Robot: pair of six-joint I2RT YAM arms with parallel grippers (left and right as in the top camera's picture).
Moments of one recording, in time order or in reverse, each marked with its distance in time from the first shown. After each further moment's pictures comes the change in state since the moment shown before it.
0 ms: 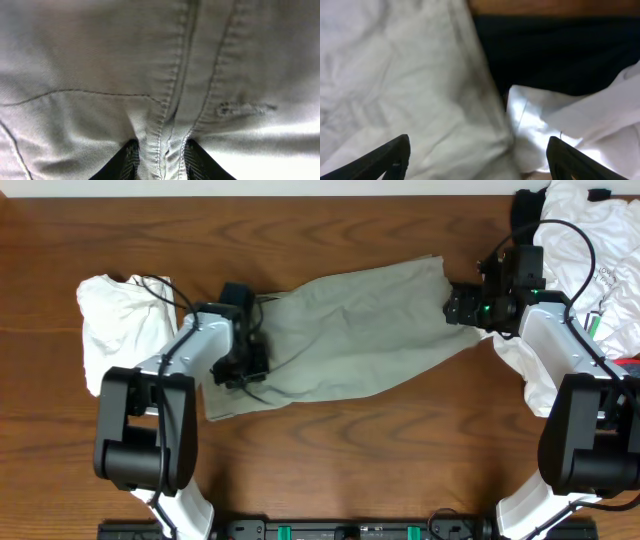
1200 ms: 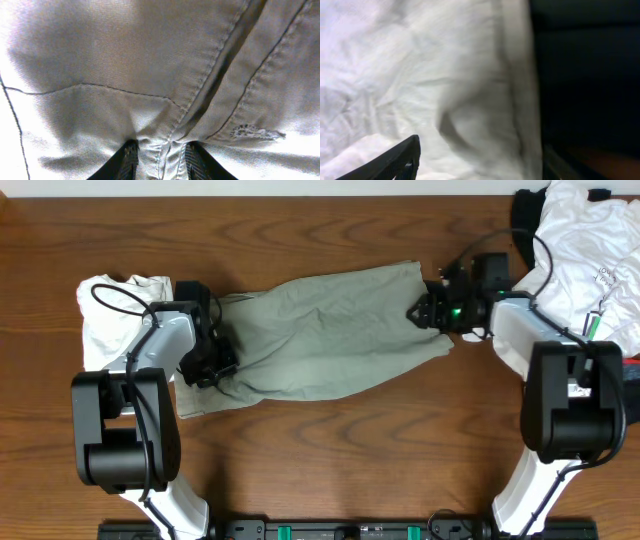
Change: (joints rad) left arm 0.159 0.000 -0.001 0.014 0.013 0.000; right arm 0.087 0.179 0.019 0.109 -0.269 0.019
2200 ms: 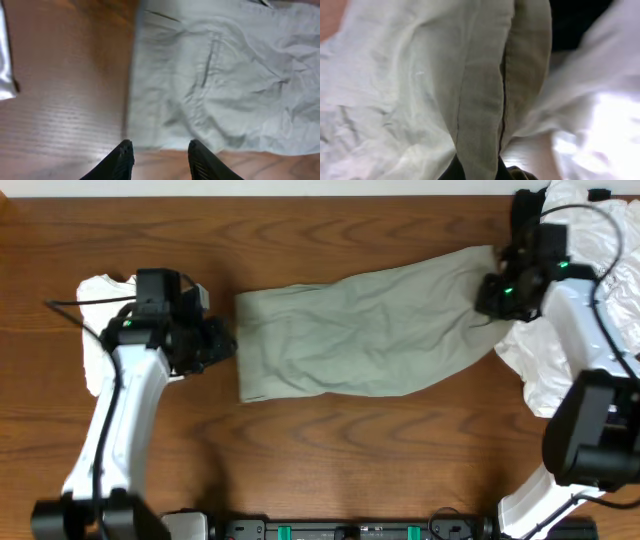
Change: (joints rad) left arm 0.013 -0.424 -0.005 -0.033 0.221 0.076; right arm -0.161 -0.140 0.224 -0.428 0.246 0.010
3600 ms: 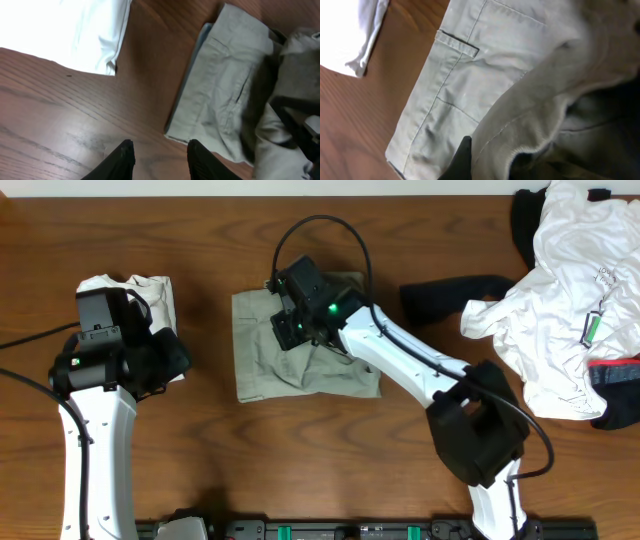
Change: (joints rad) left arm 0.166 -0.179 0.000 -0.124 -0.150 -0.061; right arm 0.852 0.223 0.207 0.253 0.047 0.113
